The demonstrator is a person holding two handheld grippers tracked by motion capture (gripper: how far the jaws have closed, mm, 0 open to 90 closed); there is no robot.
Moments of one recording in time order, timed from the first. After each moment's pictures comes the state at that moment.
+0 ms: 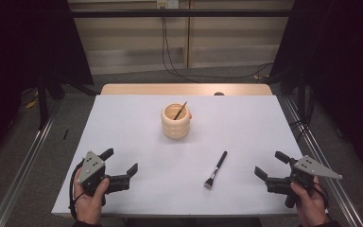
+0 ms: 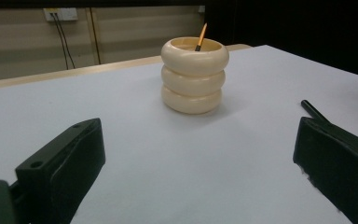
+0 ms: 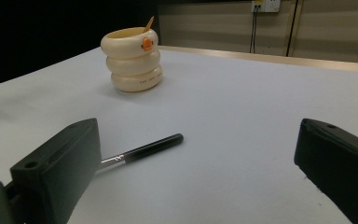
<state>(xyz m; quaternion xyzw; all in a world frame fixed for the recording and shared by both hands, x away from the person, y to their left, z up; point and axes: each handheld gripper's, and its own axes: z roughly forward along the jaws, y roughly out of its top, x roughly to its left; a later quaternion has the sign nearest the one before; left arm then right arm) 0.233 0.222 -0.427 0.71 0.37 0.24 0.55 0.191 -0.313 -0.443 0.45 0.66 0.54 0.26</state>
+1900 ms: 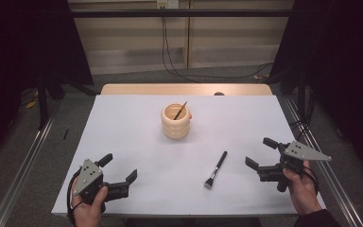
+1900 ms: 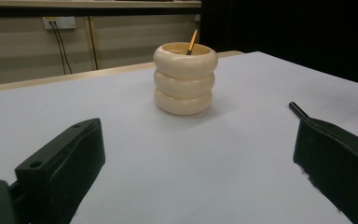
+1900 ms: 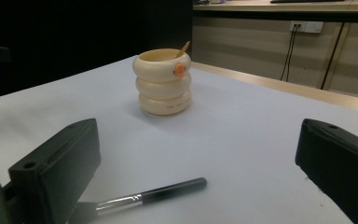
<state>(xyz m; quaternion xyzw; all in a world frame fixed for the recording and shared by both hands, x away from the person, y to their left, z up) 0.219 0.221 -0.428 0.71 0.37 0.25 0.55 0.228 -0.294 -0.421 0.36 0.70 0.57 0.24</state>
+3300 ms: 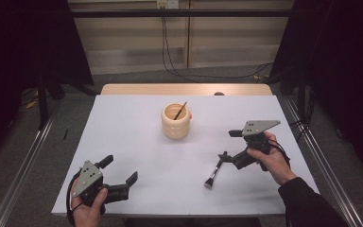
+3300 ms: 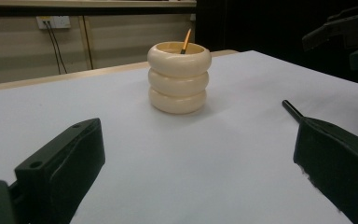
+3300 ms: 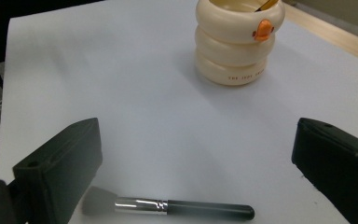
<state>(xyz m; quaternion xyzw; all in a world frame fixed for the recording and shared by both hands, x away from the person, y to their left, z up) 0.214 0.221 -0.427 0.71 0.36 0.24 0.55 0.301 -0.234 -0.406 0.26 0.84 0.47 0.12</state>
